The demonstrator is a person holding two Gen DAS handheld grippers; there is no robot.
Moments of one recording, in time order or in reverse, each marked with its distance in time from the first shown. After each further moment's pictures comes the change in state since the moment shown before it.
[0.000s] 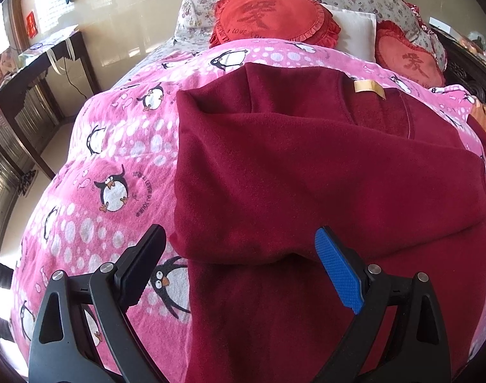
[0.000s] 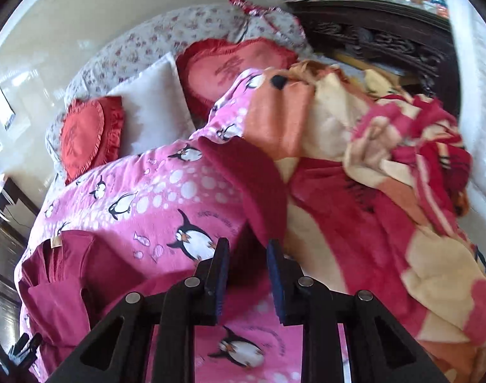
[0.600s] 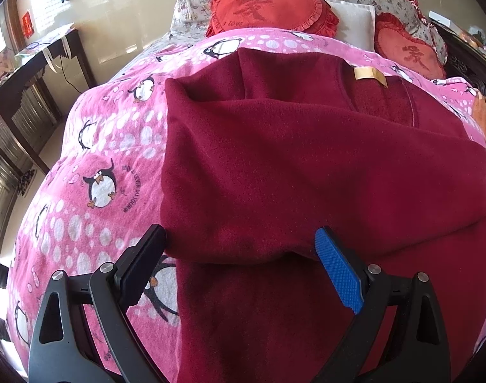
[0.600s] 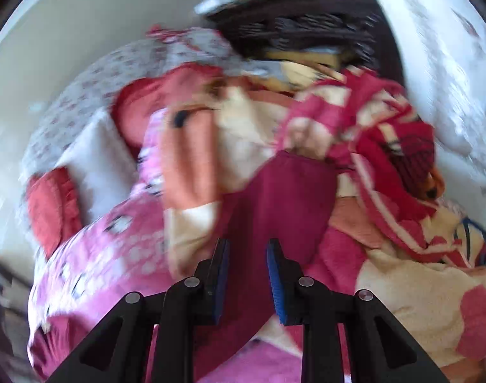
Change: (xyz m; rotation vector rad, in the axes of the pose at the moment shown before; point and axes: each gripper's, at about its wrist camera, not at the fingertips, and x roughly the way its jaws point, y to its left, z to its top) left arm 0.015 -0.006 -0.003 0.009 0.026 -0.005; right arm 0.013 -0.080 0.033 0.264 -0.086 -0.069
